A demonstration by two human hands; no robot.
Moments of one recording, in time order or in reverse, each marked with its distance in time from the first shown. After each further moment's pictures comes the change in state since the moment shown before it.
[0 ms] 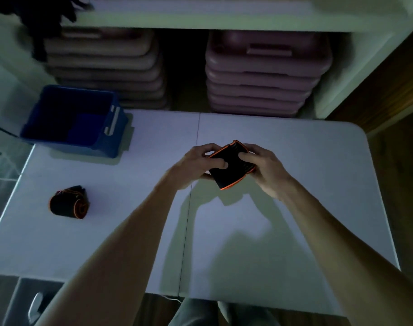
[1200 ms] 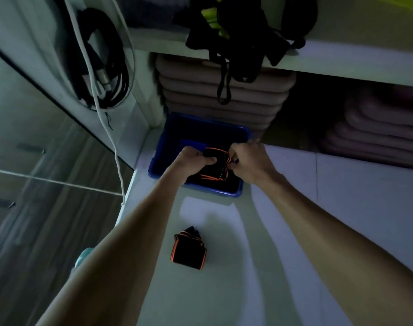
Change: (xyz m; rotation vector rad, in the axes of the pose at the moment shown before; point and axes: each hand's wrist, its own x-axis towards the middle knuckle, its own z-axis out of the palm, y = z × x) left_hand -0.025 -0.020 -0.415 0.126 0.454 -0.176; right_hand 0.198 -0.013 0.398 -1.428 0.004 -0.377
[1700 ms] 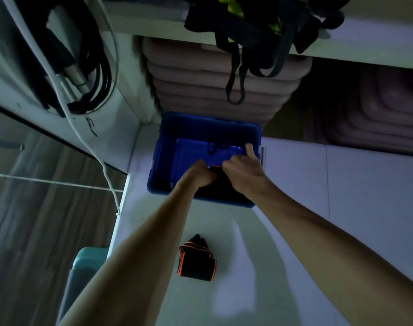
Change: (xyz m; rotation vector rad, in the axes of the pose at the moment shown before) left_hand 0.047 -0.025 0.017 0.405 -0.187 -0.111; right_hand 0.025 -0.029 0.035 -0.601 -0.278 -0.107
